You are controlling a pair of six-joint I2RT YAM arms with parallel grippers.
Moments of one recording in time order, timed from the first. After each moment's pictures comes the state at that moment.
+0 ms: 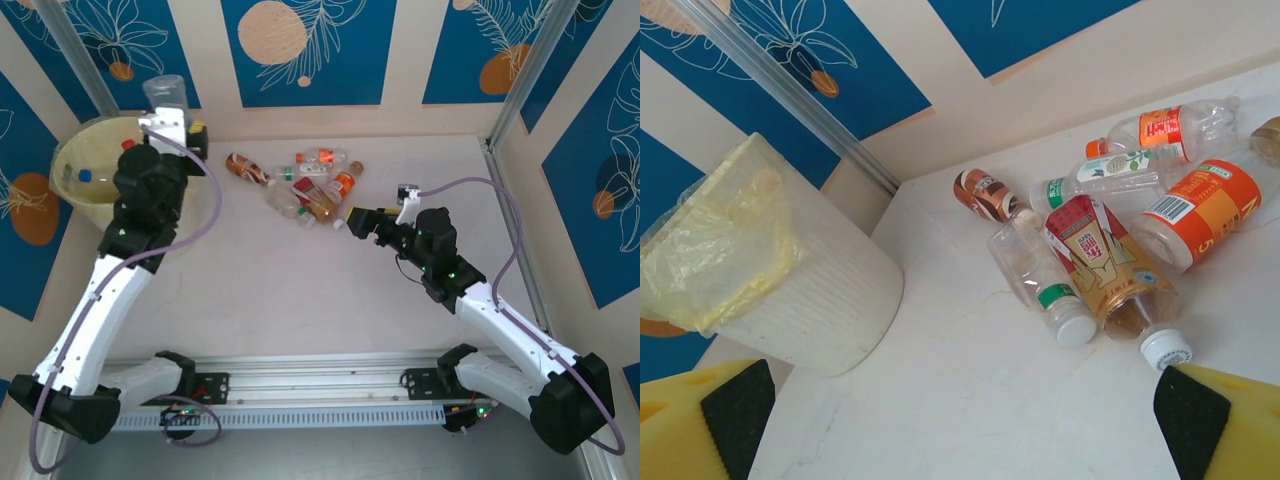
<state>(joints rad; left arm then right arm) -0.25 1.12 1.35 -0.22 -0.34 0.11 0.50 0.97 0.67 0.10 -0.16 0.63</state>
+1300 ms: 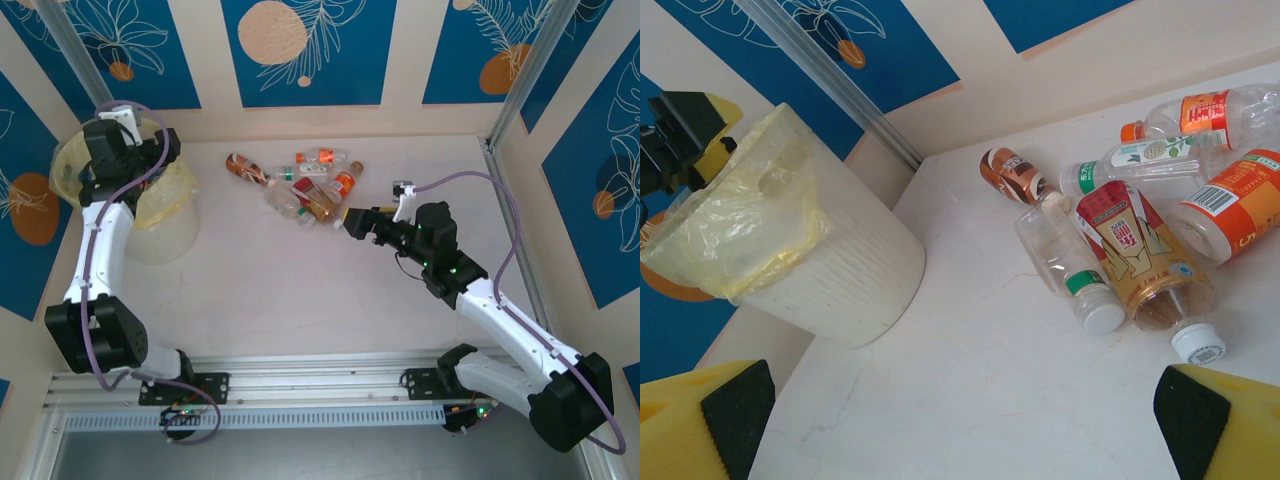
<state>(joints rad) 0.17 1.45 1.41 -0.31 0.19 -0.18 0.50 0.99 0.73 0.03 -0.23 0.60</state>
